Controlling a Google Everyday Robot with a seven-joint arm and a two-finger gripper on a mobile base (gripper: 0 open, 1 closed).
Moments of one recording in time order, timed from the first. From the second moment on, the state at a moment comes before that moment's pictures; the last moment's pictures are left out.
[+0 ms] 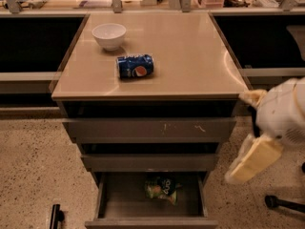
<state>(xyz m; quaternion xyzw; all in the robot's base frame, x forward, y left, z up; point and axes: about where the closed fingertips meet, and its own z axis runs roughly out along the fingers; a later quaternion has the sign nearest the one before) 0.389 -0.176 0.880 -0.55 0.79 0.08 0.25</state>
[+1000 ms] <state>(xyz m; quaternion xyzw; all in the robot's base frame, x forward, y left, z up) 0.373 -0.125 0.743 -0.51 0.81 0.17 0.24</state>
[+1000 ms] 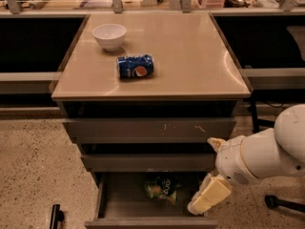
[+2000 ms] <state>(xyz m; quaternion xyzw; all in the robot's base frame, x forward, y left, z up) 0.370 -0.111 0.601 -0.38 0.83 0.27 0.29</state>
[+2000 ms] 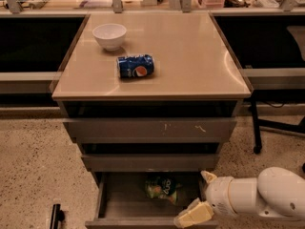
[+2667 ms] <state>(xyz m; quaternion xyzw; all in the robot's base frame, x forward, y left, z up) 0.372 -0.115 0.576 -0.35 0.85 0.26 0.29</state>
